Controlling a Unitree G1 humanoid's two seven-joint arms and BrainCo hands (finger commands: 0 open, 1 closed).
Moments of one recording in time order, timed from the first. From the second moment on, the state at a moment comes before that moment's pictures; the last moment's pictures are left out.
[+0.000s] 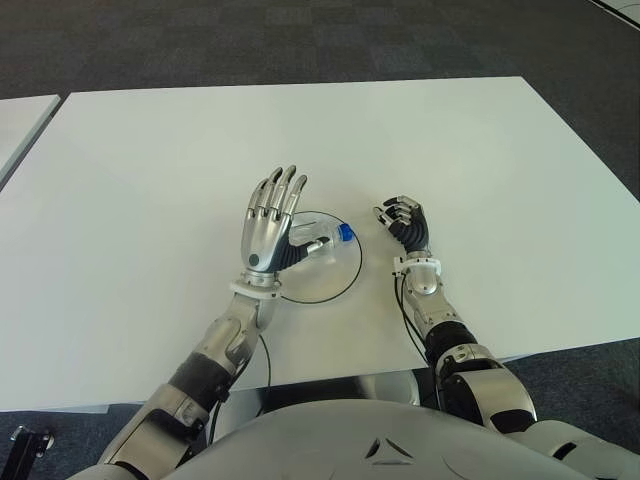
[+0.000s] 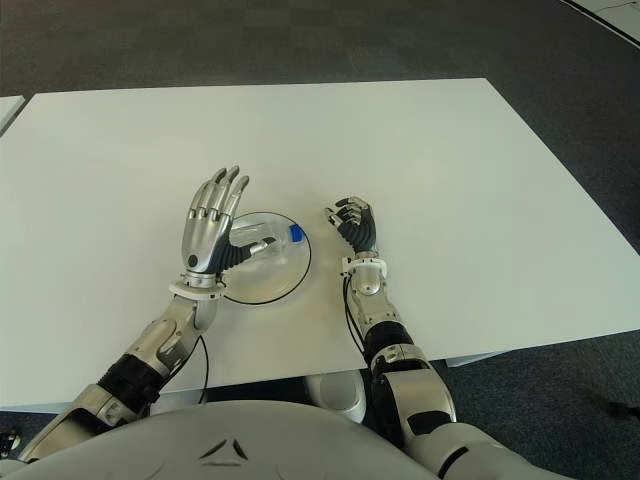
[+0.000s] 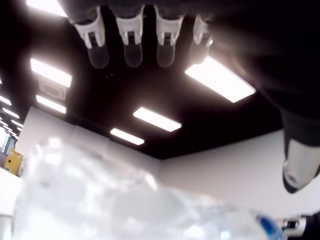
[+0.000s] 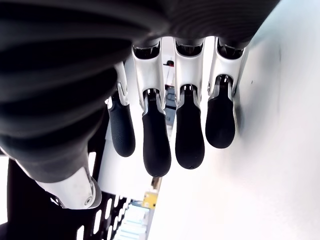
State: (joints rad) left arm -0.04 0.24 -0.45 0.27 0.96 -0.12 0.97; right arm -0.33 -0.06 0.02 0.90 -0.19 -0.53 -0.29
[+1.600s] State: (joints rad) left arm 0.04 0.12 0.10 0.39 -0.08 -0.38 0.24; right arm -0.32 -0.05 0.02 0.89 -0.19 -0.53 -0.29
